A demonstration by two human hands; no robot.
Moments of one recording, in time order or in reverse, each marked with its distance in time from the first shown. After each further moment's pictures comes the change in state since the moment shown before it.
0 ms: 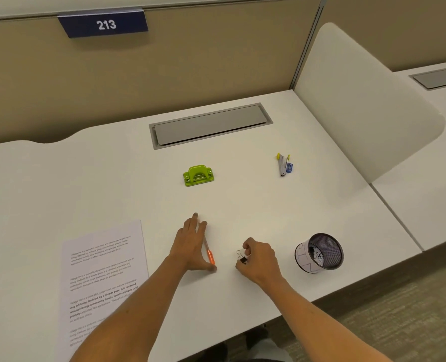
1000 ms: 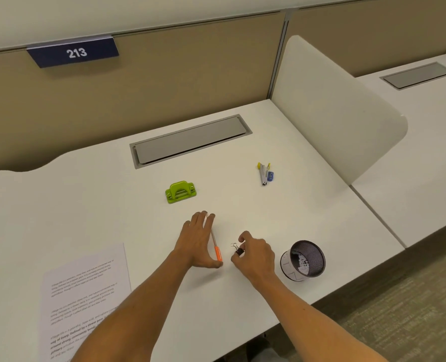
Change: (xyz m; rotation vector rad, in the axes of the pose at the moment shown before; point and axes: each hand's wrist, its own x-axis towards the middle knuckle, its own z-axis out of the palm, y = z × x) left_hand 0.040 0.052 -0.040 0.098 0.136 0.207; right_hand 0.016 -0.006 -0.042 -0.068 0.176 0.046
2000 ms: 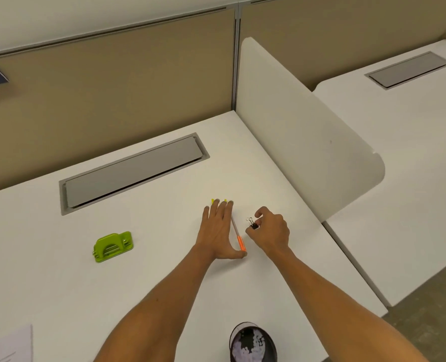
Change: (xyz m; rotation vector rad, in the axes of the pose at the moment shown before) left_hand 0.251 0.141 -0.013 -0.106 0.062 0.054; right_hand 0.233 0.141 -0.119 0.118 0.082 0.215
